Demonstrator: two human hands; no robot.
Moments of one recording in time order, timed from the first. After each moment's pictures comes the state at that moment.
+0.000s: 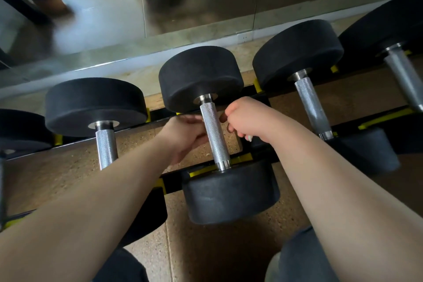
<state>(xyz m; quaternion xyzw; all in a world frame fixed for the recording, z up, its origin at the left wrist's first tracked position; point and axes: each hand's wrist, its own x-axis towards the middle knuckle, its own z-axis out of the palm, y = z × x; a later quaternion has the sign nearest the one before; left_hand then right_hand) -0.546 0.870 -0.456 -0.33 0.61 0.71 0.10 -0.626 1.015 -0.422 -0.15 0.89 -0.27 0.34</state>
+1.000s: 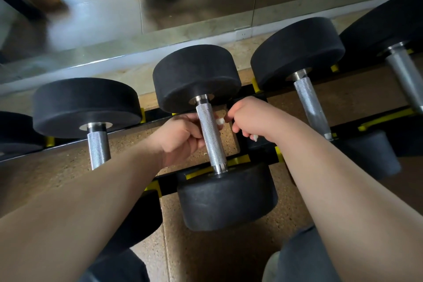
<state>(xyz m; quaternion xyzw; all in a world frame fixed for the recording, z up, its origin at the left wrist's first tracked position) -0.549 0.865 -0.458 -0.23 0.49 0.82 0.17 -0.640 1.021 -0.423 -0.08 0.89 -0.27 0.37</state>
